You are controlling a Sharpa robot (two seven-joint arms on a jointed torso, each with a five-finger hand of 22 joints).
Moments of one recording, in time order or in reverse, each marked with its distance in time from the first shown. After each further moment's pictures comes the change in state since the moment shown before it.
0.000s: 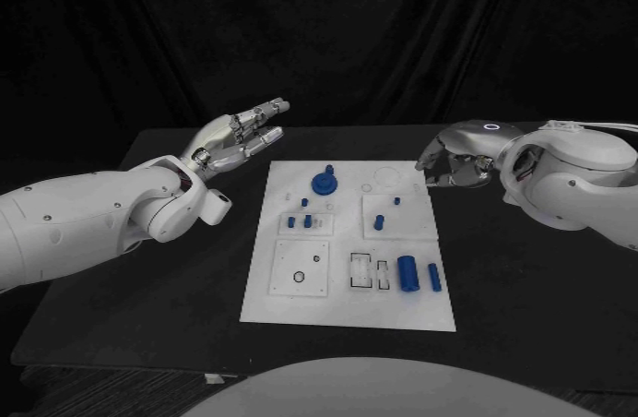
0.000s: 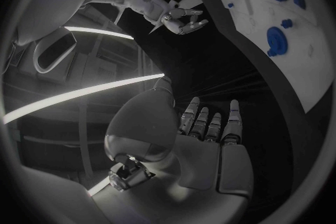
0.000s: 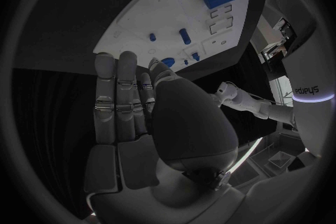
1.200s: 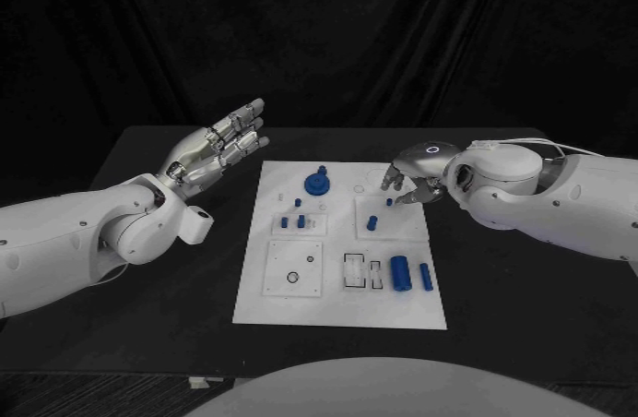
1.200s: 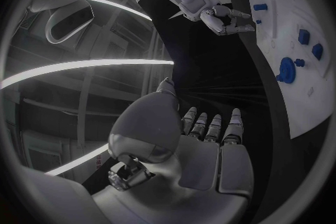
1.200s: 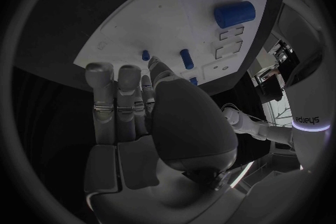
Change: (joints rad) left arm -0.013 -0.007 -0.001 0.038 0.105 0.138 0.020; left_hand 0.063 0.043 -0.031 -0.004 0.040 -0.176 -0.063 -0.014 -0.014 -0.051 0.029 -0.069 -0.013 -0.007 0.039 0.000 -0.006 0.016 -0.037 0.039 -0.013 -0.218; right arm -0.101 0.114 0.000 -0.139 -0.119 0.033 0.040; right_hand 0.015 0.028 -0.003 -0.033 -0.041 -0.030 -0.006 -0.024 -0.027 0.156 0.002 -0.035 -0.170 0.064 -0.003 0.209 0.177 0.000 0.088 -0.005 0.283 0.000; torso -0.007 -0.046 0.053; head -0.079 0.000
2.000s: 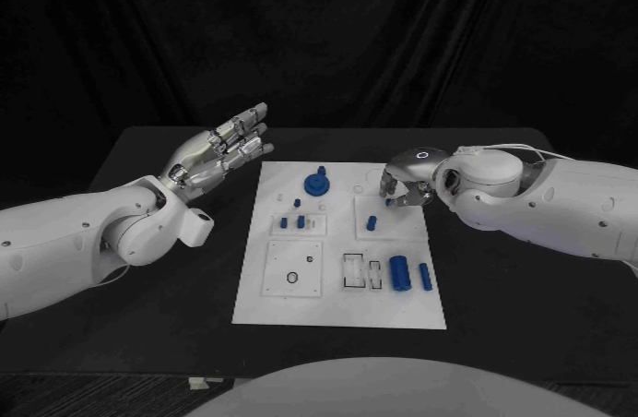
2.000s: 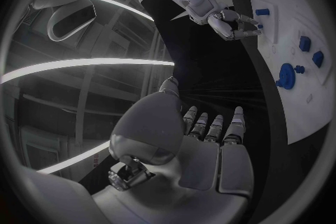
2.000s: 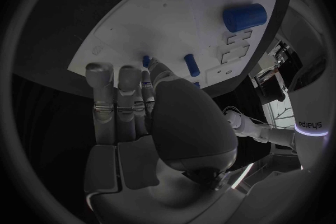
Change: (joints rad) left arm -0.007 0.012 0.000 -0.012 0.002 0.033 0.001; left_hand 0.067 0.009 0.015 -0.040 0.076 0.019 0.008 0.000 0.001 0.002 0.019 0.000 0.000 -0.001 0.038 0.000 0.000 0.000 0.032 0.049 0.008 0.024; right arm -0.034 0.059 0.000 -0.082 -0.002 -0.012 0.024; right_hand 0.004 -0.004 0.019 0.014 0.011 0.095 0.035 0.024 0.010 0.021 0.003 -0.019 -0.035 0.000 0.000 0.000 -0.013 0.000 0.000 0.000 -0.003 0.000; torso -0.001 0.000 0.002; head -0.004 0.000
